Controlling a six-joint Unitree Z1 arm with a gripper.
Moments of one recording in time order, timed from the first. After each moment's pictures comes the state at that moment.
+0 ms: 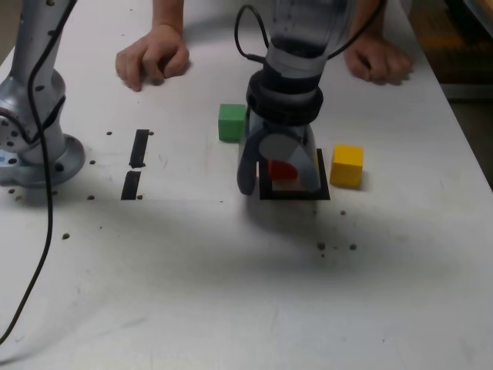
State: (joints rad) arm -0.20 2.00 -1.38 1.11 -0.04 -0.11
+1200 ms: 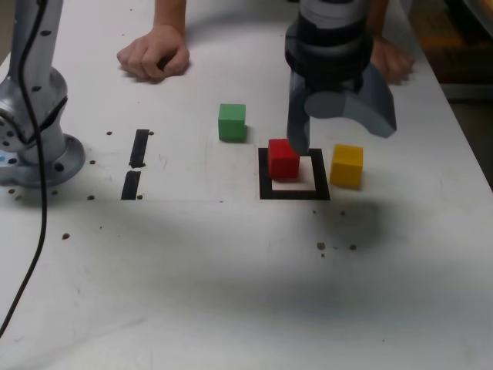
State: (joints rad) arm -0.28 2.00 -1.68 1.22 0.14 -0.11
